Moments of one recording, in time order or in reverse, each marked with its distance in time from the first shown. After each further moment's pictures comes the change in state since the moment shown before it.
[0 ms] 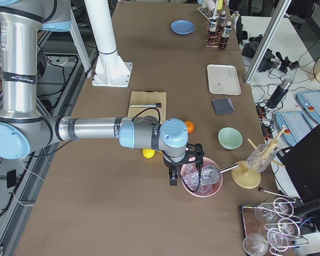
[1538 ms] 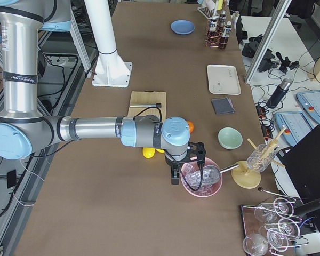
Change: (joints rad) left arm 0.000 -0.008 0.027 -0.002 -0.003 -0.001; right arm 0.000 0.014 0.000 0.001 0.000 0.039
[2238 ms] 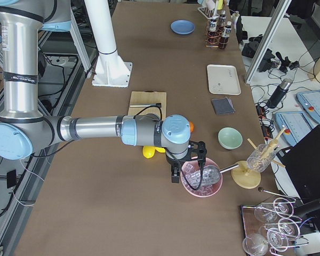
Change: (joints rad) left arm 0.000 0.000 0.000 -0.001 0.000 -0.001; right arm -0.001 0.000 0.007 0.001 0.000 0.025
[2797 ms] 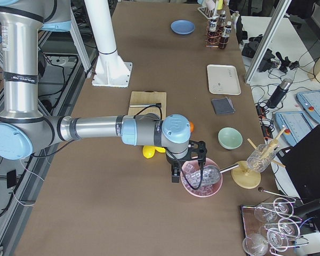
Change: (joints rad) left arm 0.000 -0.016 -0.001 -0.007 -0.045 0.000; right arm 0.000 0.001 0.000 0.000 0.000 0.001
